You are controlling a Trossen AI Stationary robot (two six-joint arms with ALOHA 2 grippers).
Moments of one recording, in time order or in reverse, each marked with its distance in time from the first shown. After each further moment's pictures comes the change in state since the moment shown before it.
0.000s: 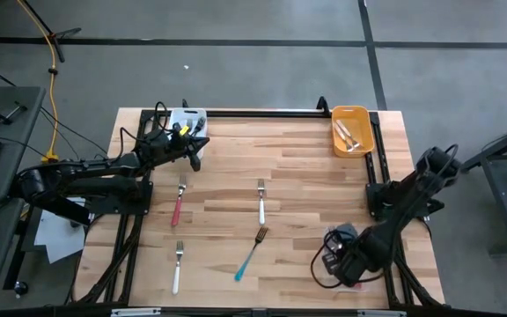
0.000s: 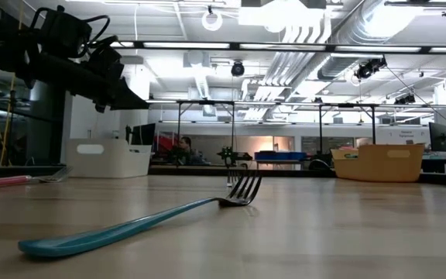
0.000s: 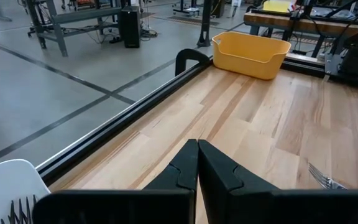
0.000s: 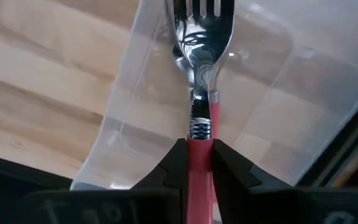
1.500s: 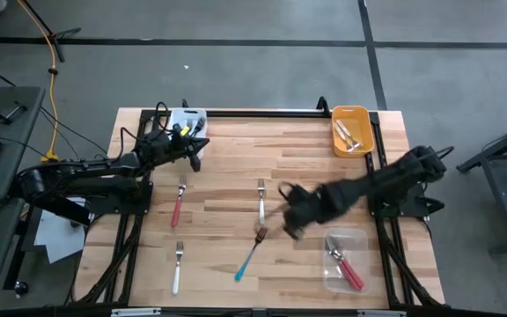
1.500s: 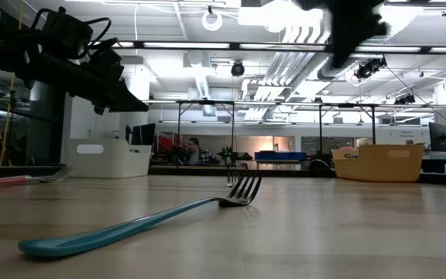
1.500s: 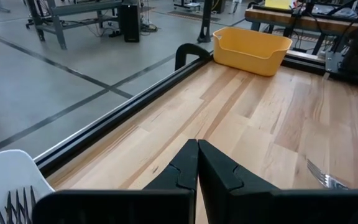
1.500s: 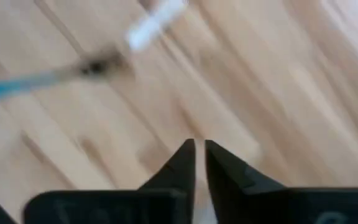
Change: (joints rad) left arm 0.000 0.000 0.000 -0.020 0.000 -0.019; right arm -0.453 0.096 0.279 -0.069 0.256 -0.974
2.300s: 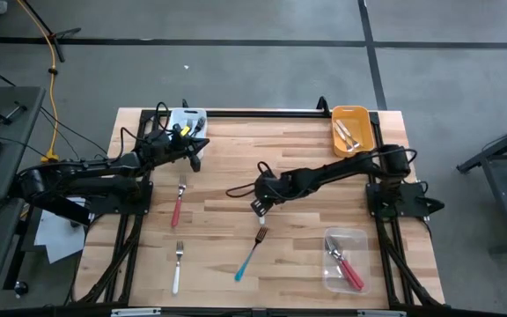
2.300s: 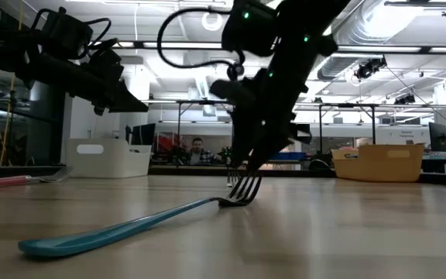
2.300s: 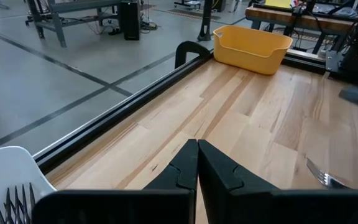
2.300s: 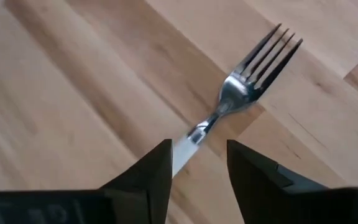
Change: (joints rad) left arm 0.000 0.000 0.000 -0.007 0.000 -0.008; right arm -0.312 0.256 -0.231 0.771 -0.078 -0.208
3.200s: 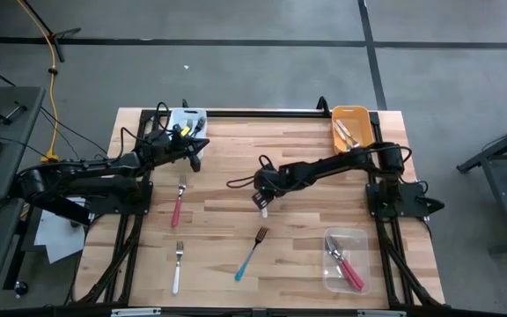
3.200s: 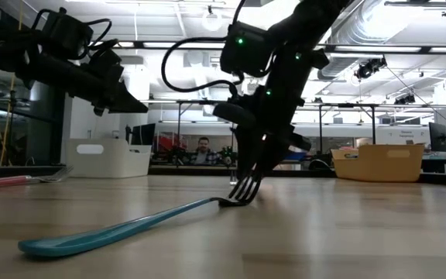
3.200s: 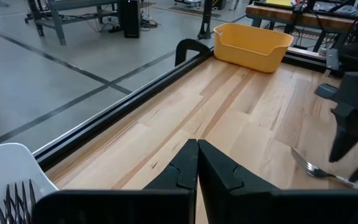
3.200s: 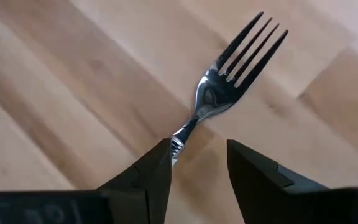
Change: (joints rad) left arm 0.000 0.000 0.000 -0.008 0.000 -0.001; right arm -0.080 0.053 0.004 -0.049 0.004 -0.045
